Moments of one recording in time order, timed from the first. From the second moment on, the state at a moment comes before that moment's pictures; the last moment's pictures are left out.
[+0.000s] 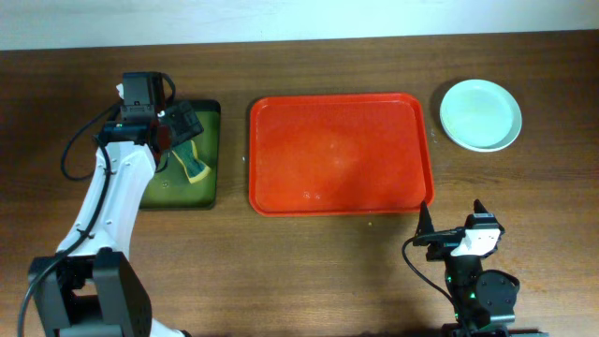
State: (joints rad) left arm 0.02 1.71 1.33 -0.62 -0.15 -0.40; right arm 0.02 0.01 0.01 -0.08 0.02 0.02
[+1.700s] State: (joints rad) left arm -0.01 0.02 0.02 0.00 0.05 0.11; right arm 0.02 0.01 0.01 -0.08 0.02 0.02
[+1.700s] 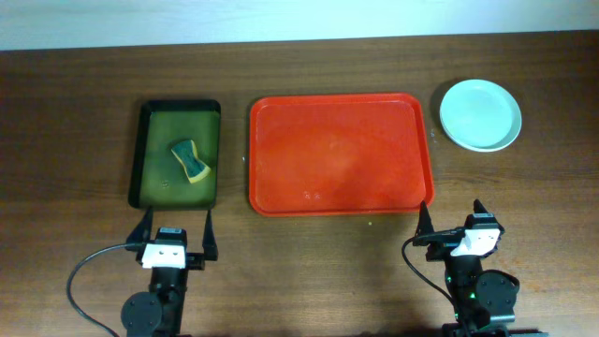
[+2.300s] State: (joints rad) left arm 0.02 0.01 0.02 -0.08 -0.12 0.08; right arm 0.02 0.01 0.01 -0.08 0.02 0.02
